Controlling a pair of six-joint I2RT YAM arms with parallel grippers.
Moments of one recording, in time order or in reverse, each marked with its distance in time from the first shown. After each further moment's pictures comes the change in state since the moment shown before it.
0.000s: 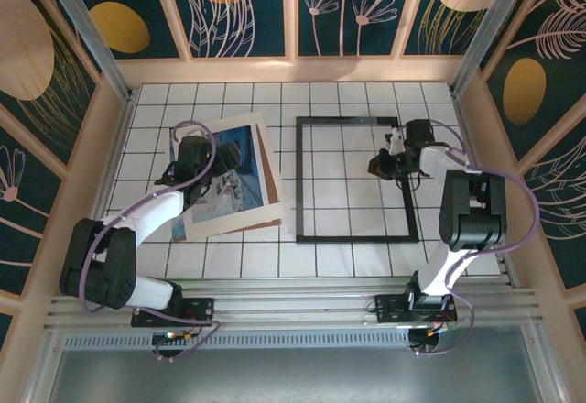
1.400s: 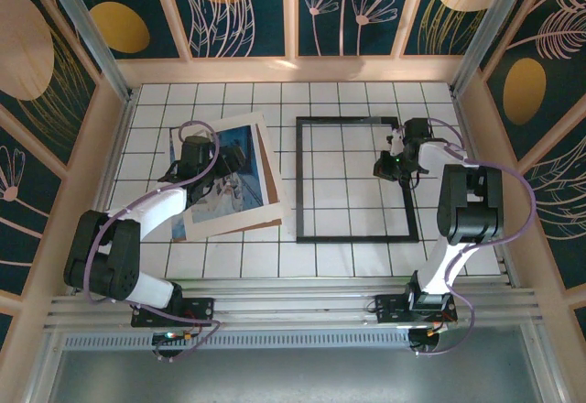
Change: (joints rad) left arm 0.000 0.048 0.011 0.000 0.066 0.012; right arm -0.007 0.056 0.053 -0.070 0.156 -0.064
